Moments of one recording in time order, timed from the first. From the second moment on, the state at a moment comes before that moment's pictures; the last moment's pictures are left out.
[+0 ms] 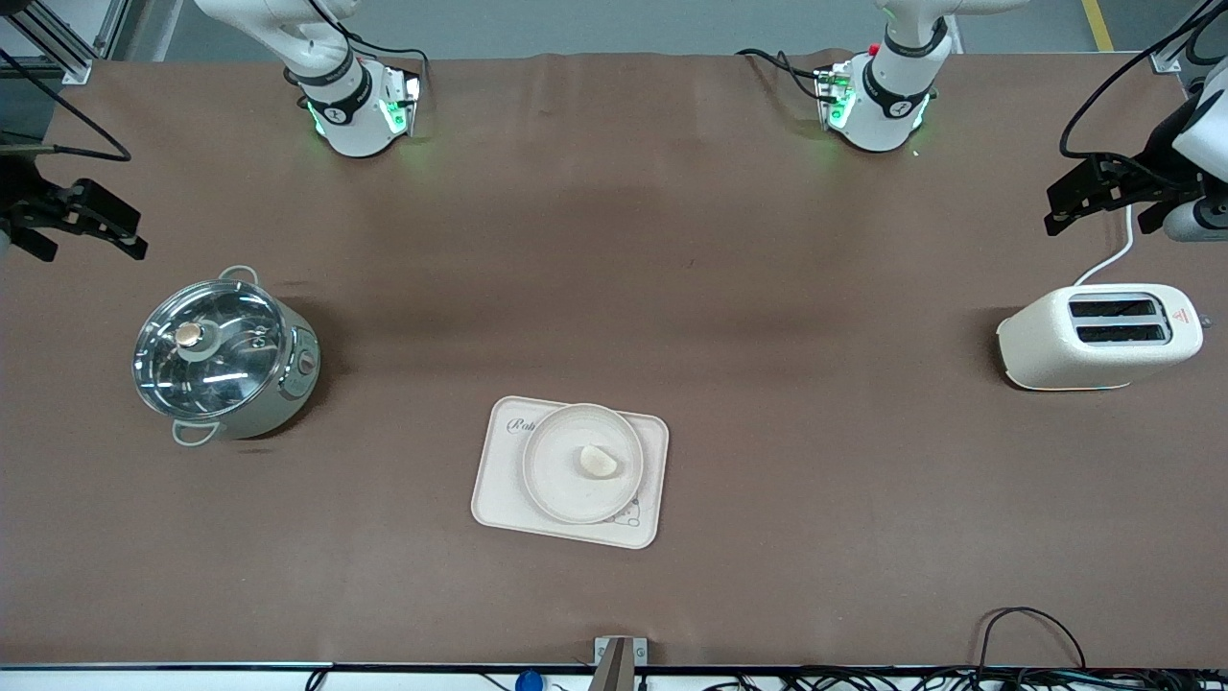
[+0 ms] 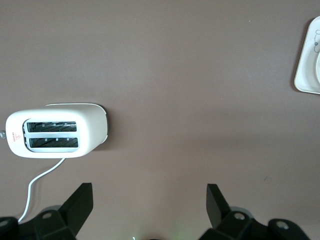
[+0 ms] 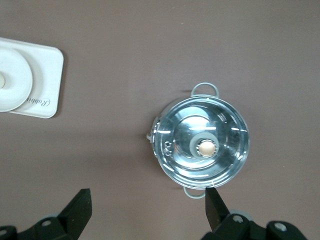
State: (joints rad) left arm -0.02 -0.01 -0.08 -1.49 0.02 1.47 -0.08; right arm 0.04 -0.04 -0.03 -1.59 -0.01 1.59 -0.03
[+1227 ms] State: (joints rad) left arm -0.42 0.64 -0.14 -1.48 -0.03 2.21 -0.64; right arm 0.40 0.68 -0.02 -1.60 0.32 2.48 0.13
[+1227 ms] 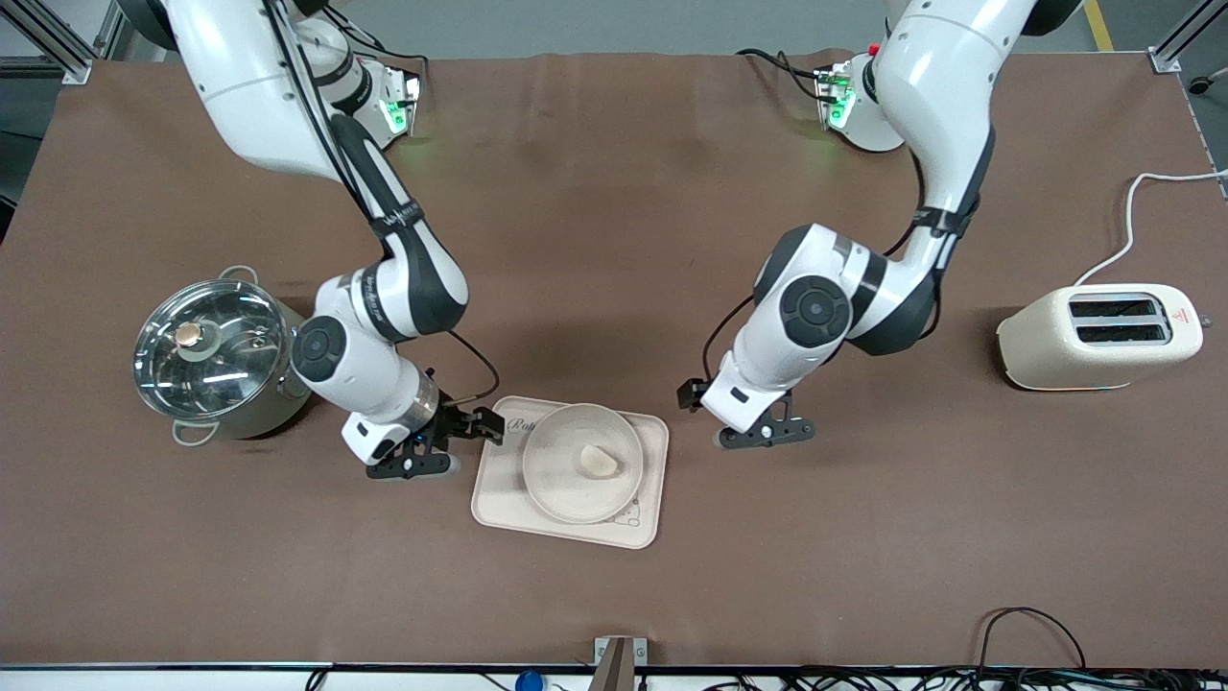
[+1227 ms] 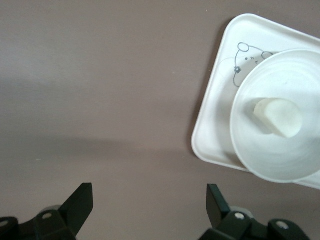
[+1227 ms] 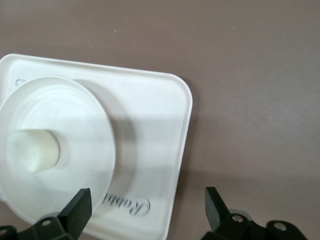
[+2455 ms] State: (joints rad) left arm -0.28 0.65 -0.11 -1.45 -0.03 2.21 -0.53; right arm 0.47 0.86 0.01 -1.50 0.35 2.69 0.24
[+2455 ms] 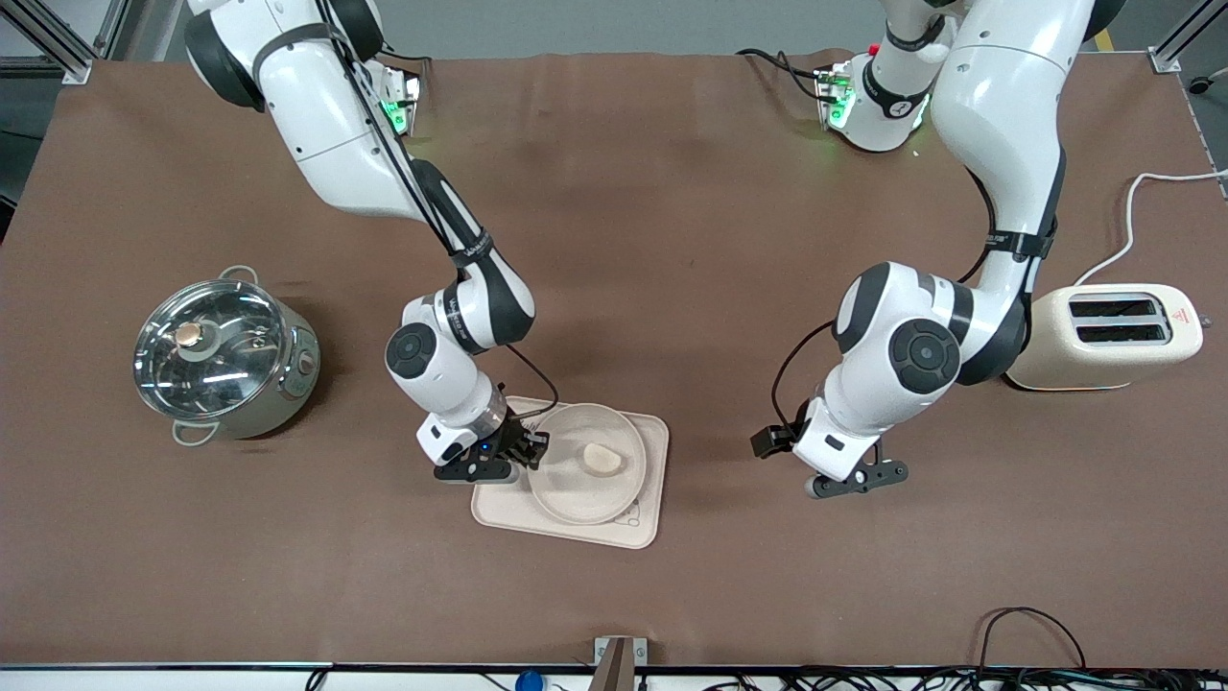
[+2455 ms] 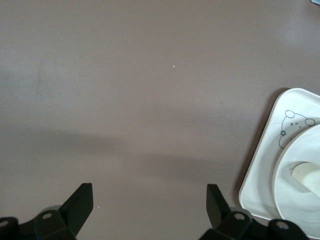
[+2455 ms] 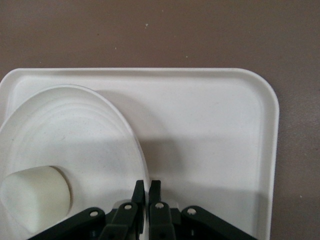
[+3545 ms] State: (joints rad) left arm -0.29 0.65 -0.11 -1.45 -0.03 2.21 -0.53; right arm 0.24 0.50 0.57 -2.29 0.53 3.23 0.16
